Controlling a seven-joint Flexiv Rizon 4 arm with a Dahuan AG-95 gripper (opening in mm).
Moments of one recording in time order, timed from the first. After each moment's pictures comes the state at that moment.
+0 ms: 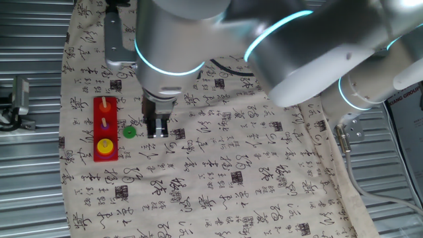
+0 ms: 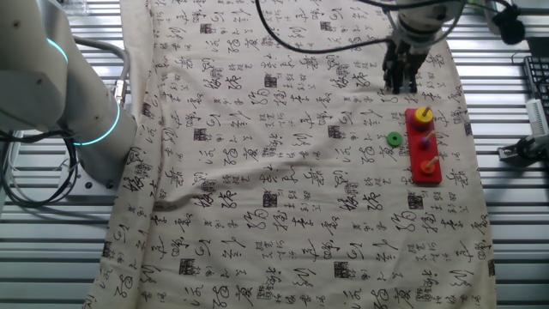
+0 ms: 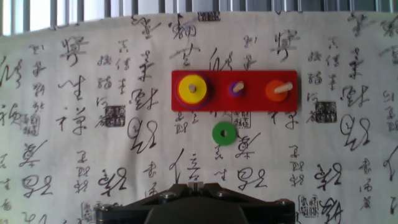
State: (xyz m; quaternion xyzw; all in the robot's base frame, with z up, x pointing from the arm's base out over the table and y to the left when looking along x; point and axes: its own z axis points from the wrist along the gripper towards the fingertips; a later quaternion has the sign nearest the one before) arm 0.587 0.066 0.144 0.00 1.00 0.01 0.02
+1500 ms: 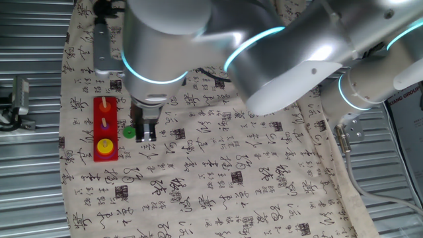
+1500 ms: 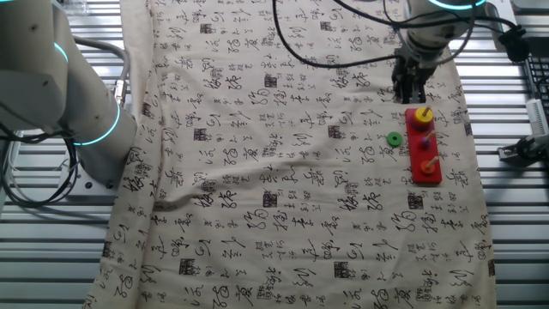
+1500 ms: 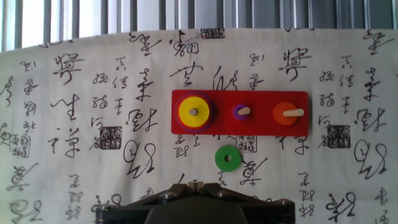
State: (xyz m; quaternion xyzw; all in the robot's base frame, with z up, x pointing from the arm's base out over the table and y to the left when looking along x) arm 0.611 0.065 0.116 -0.01 1.00 0.01 0.03
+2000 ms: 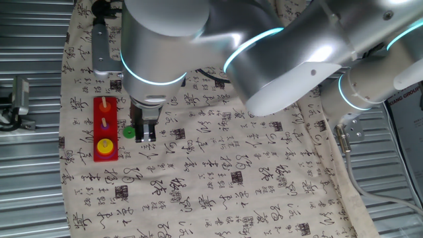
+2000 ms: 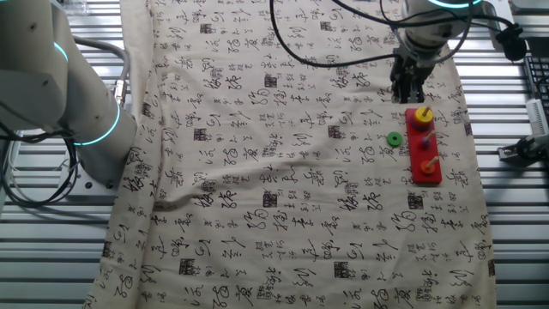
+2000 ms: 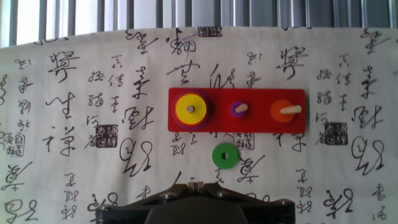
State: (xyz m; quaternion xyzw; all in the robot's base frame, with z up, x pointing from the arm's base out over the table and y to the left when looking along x) arm 0.607 0.064 0.118 -0.01 1.00 0.01 0.03
